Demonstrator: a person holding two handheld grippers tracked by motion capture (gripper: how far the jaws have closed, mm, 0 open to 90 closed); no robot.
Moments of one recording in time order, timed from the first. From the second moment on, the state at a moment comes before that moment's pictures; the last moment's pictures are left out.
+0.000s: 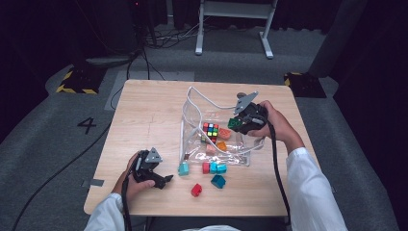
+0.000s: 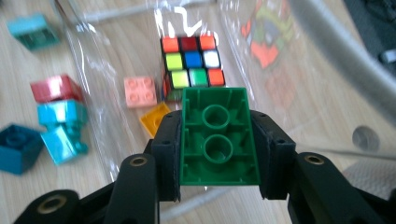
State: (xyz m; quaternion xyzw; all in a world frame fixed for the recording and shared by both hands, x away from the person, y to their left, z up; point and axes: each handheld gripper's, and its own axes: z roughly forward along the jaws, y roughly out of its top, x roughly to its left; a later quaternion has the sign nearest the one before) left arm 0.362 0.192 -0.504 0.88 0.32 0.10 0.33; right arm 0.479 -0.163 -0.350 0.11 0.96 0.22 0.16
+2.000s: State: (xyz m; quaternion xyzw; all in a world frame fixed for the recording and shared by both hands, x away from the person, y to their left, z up) left arm 0.362 0.192 -0.504 0.88 0.32 0.10 0.33; right arm 0.388 -0.300 -0.338 0.21 0.85 0.39 0.28
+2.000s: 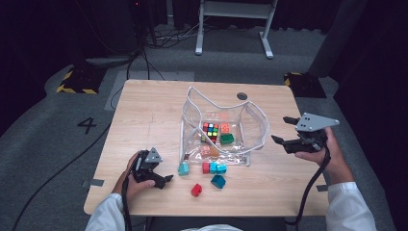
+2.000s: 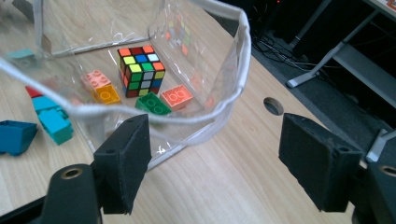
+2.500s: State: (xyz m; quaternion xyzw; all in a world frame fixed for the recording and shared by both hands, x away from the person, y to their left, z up) left arm 0.362 0.192 -0.504 0.88 0.32 0.10 0.33; right arm 0.373 -0.313 -0.409 0.24 0.86 0.39 0.21
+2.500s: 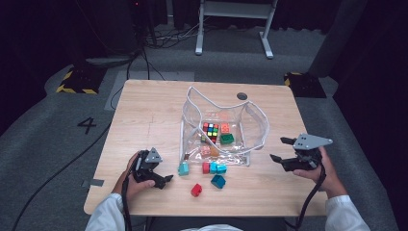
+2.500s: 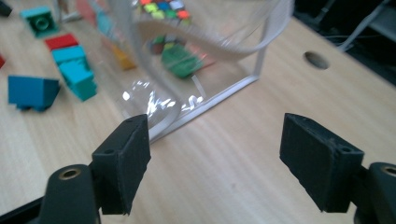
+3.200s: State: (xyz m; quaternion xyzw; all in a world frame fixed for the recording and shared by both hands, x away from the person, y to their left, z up) left arm 0.362 0.192 -0.504 0.88 0.32 0.10 0.33; right arm 0.334 -0.236 -0.490 0.16 0.91 0.37 0.10
